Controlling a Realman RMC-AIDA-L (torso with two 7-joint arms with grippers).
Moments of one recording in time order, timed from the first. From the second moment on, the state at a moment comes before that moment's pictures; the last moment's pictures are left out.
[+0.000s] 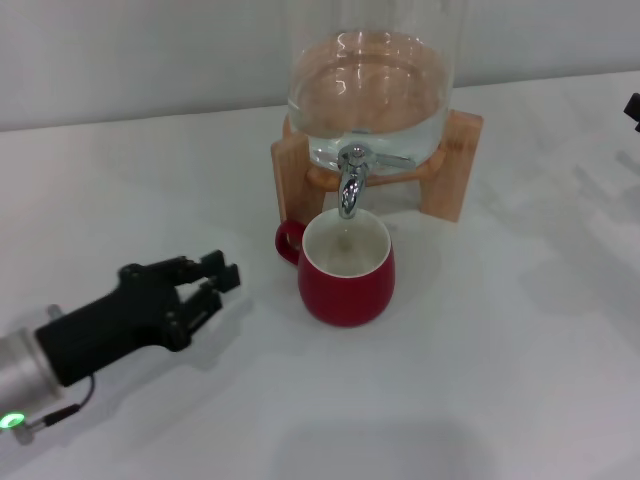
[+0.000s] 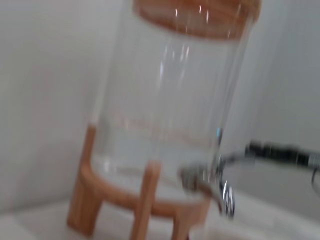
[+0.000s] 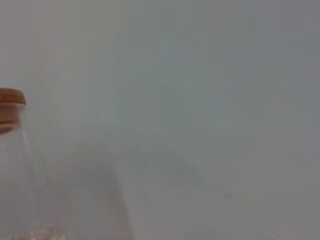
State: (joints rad) left arm -0.54 -2.09 0.65 0.23 -1.36 -1.46 2.14; right arm 0.34 2.00 -0.36 -0.48 1.65 1.30 -2.00
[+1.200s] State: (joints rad) left arm -0.24 -2.08 0.46 0.45 -1.82 -1.59 1.94; right arm 0.24 2.01 -0.81 -0.81 1.52 1.76 -1.65
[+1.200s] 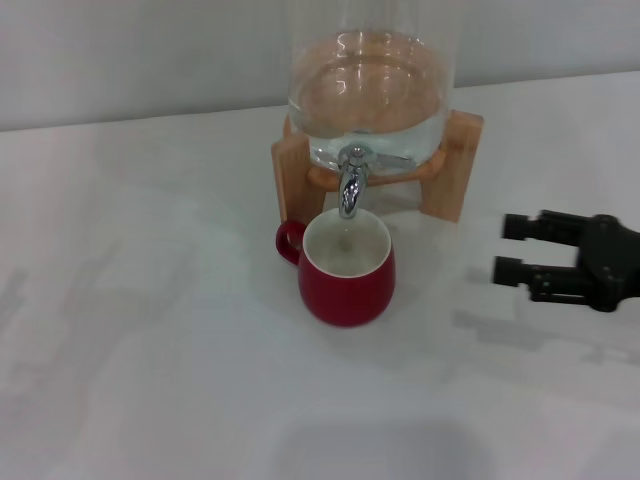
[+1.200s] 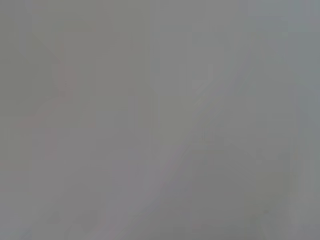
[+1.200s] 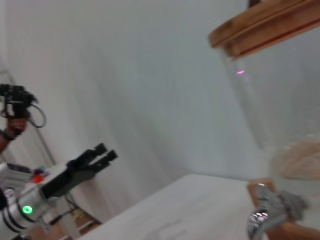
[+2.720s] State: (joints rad) left arm -0.23 -2.08 0.46 0.45 -1.88 -1.59 1.93; right arm 0.31 2.01 -1.18 -0.84 1.86 1.38 -1.61
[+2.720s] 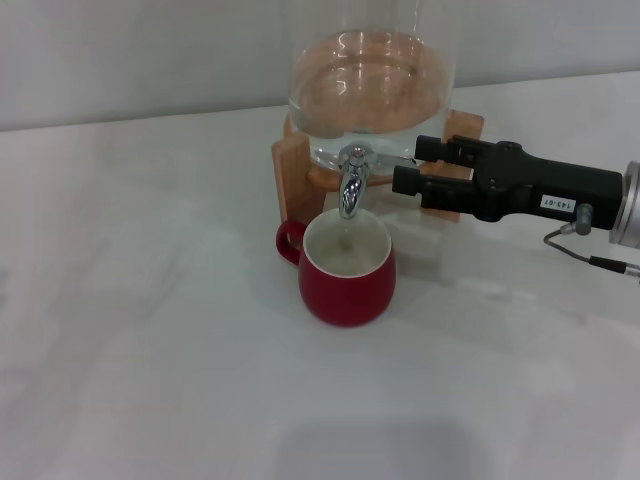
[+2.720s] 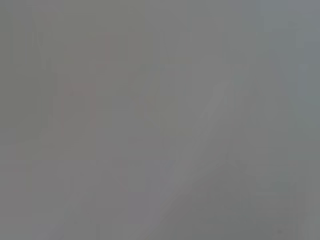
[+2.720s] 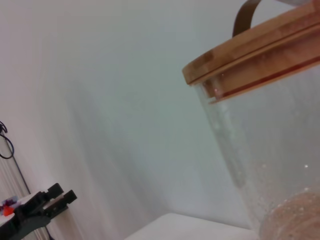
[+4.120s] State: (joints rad) left arm -0.21 -2.08 0.46 0.45 -1.89 -1.59 1.92; right arm 0.31 2.01 -1.25 -0.81 1.87 1.44 -1.63
